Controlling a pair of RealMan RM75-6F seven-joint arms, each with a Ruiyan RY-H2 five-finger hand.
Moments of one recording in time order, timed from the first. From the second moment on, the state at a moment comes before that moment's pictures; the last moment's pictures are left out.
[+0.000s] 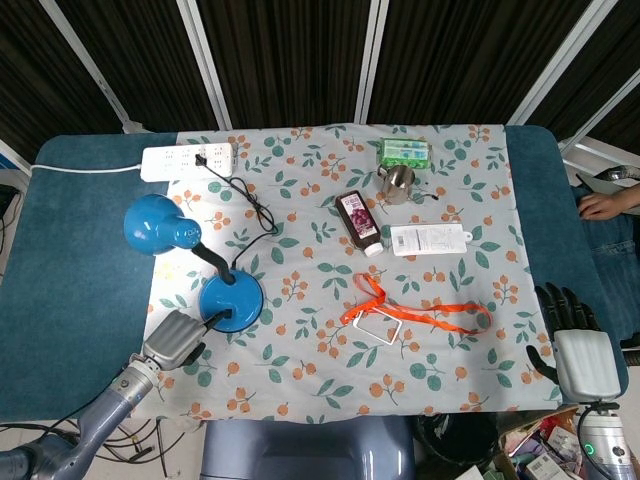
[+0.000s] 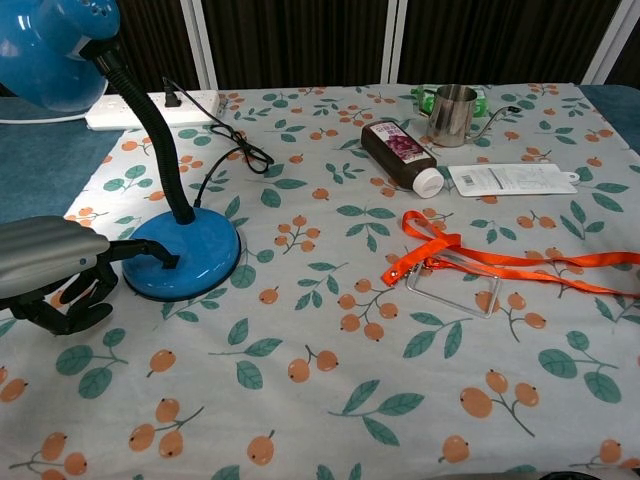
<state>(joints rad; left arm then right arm) -0.51 -1.45 0.06 -1.52 1.42 0.98 0.34 0.08 -1.21 0.08 -1.61 -1.50 1.51 -0.23</state>
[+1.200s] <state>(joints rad) -0.51 -1.44 0.05 -1.53 1.42 1.00 0.34 0.08 -1.21 0.08 -1.61 -1.50 1.52 -0.23</state>
